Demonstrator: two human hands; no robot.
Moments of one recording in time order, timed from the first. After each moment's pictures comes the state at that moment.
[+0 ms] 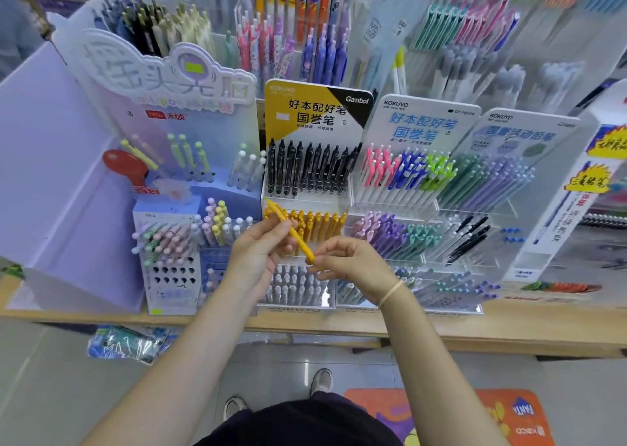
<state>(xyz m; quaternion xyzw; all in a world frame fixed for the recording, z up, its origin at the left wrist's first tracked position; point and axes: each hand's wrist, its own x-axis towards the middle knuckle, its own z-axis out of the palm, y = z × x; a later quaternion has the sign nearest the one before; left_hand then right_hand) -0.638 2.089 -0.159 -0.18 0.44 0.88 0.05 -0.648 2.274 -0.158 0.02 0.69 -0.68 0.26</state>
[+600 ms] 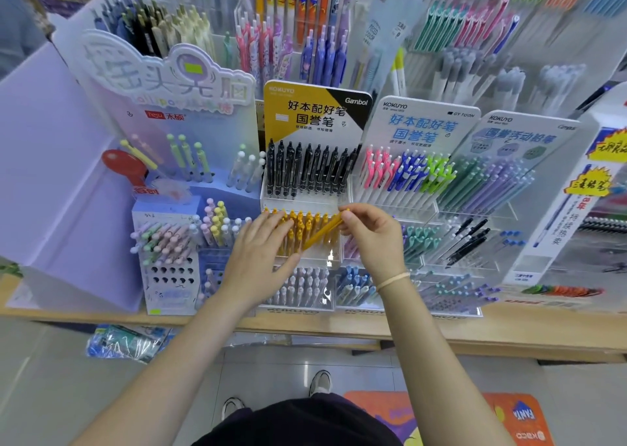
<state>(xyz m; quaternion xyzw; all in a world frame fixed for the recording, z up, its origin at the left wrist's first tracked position) -0.638 2.069 -0.196 0.11 0.97 0.22 0.00 -0.668 2.280 -0.144 0.03 0.76 -0.65 -0.04</state>
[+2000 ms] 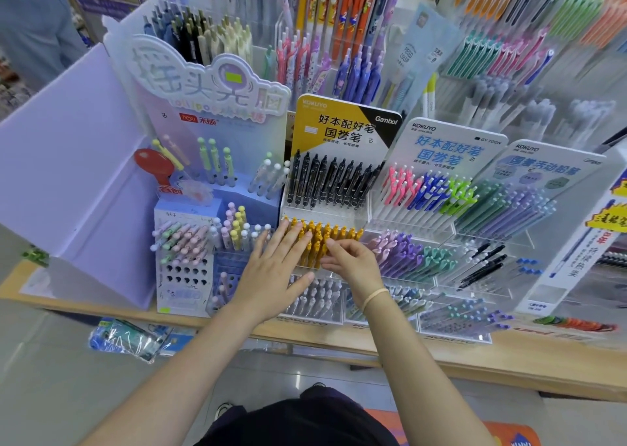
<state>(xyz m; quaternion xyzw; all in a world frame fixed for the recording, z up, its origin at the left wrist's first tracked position) -0.636 2.060 -0.226 0.14 0.98 0.16 -0.02 -0.673 2.243 -0.195 0.14 0.69 -0.70 0.13</state>
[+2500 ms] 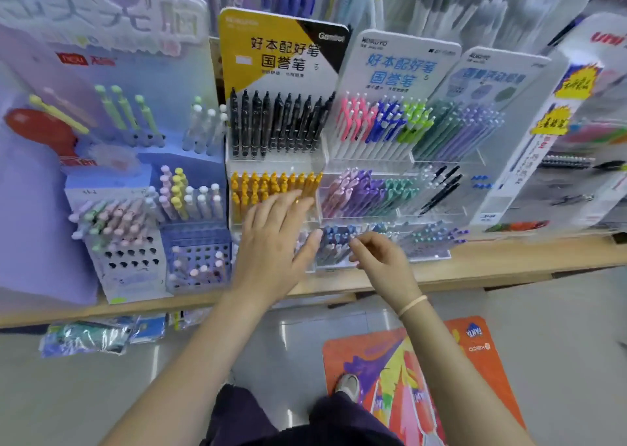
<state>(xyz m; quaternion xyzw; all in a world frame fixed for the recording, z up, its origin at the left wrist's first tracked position) -0.611 2.108 -0.194 0.19 0.91 0.32 -0.16 -0.585 2.321 -0.200 0.12 0.85 -0.52 0.05</state>
